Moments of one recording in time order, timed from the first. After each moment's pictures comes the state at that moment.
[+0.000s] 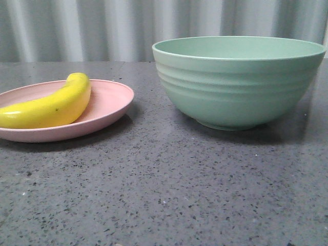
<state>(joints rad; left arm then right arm) -0.08 0.00 0.00 -0.07 0.16 0.06 -0.02 -0.01 0.01 -0.05 0.20 0.06</state>
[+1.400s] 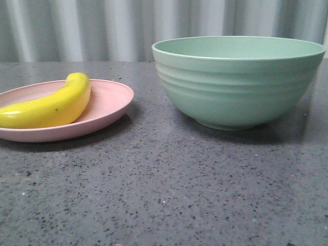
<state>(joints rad) -0.08 0.19 -0.24 -0.10 0.26 0.06 -0.02 0.20 -0.21 -0.04 0.32 0.06</state>
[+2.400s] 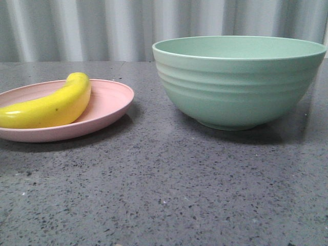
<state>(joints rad) -0.24 0.75 -0.50 -0.20 0.19 0.06 -0.02 0.51 -0.34 -0.01 0.31 0.06</state>
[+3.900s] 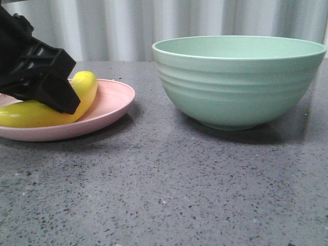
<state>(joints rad) -0.55 1.36 -0.83 -0.18 0.40 0.06 -0.02 0.51 -0.34 0.01 0.33 0.06</state>
